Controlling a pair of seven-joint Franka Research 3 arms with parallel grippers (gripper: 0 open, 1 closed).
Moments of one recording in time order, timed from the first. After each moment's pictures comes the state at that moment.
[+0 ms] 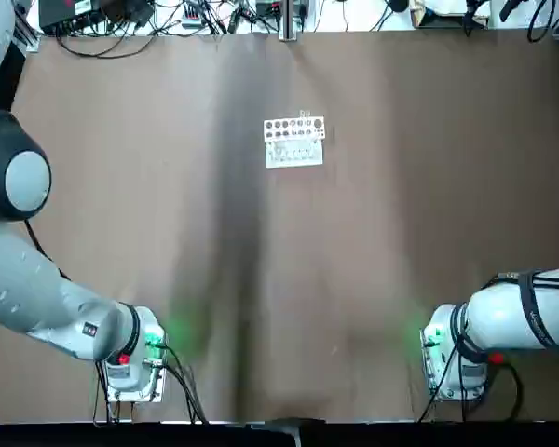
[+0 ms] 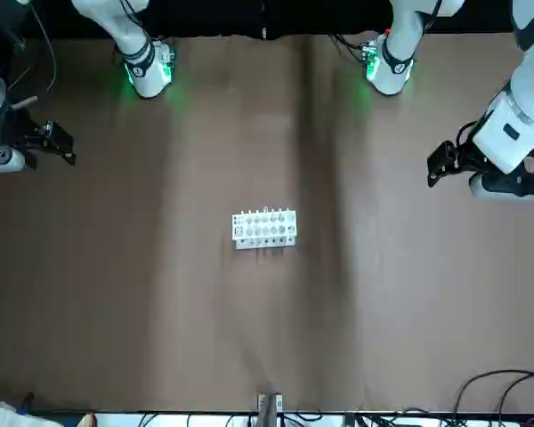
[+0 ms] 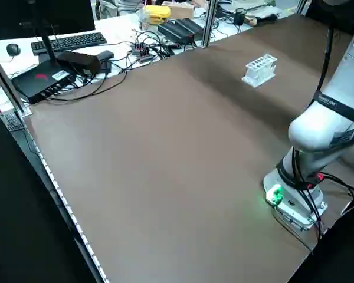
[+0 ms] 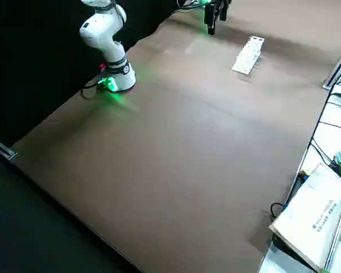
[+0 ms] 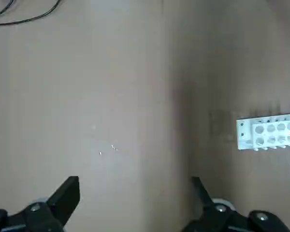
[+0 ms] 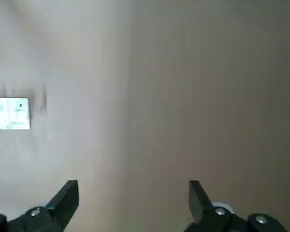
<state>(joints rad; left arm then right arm) -0.32 0.14 0.14 -1.40 -0.05 1.58 -0.12 0.09 -0.05 -0.04 -1.66 0.01 1.62 -0.01</state>
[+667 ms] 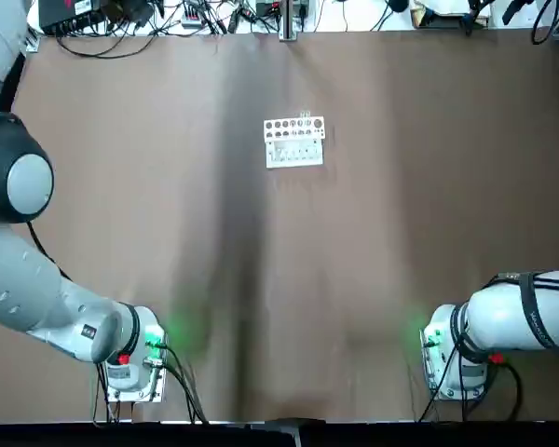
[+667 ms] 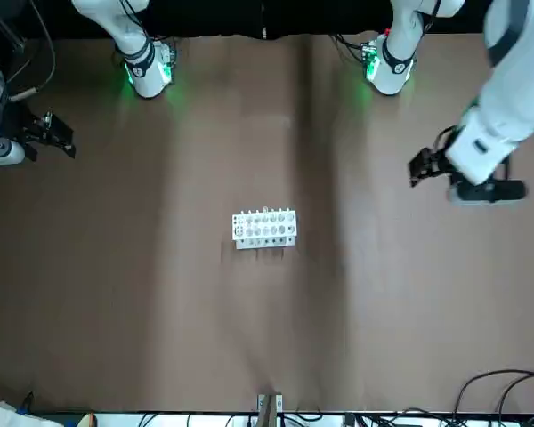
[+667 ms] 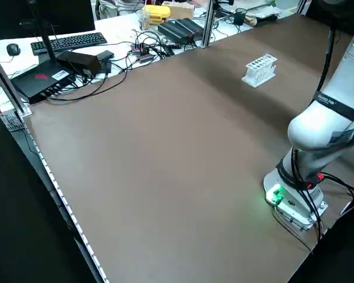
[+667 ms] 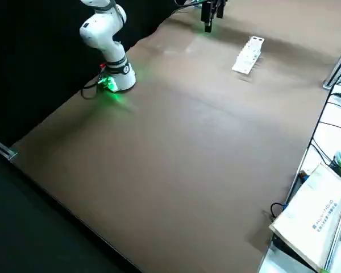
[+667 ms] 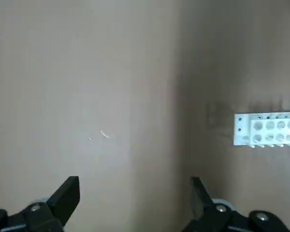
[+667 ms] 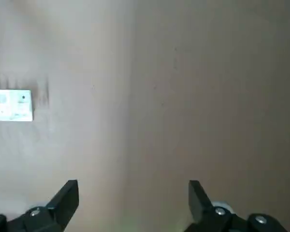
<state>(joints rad) -0.37 0.15 0.13 -1.46 -0.05 1.59 -0.27 0.09 -0.07 -0.04 -1.66 0.02 1.58 -0.02</state>
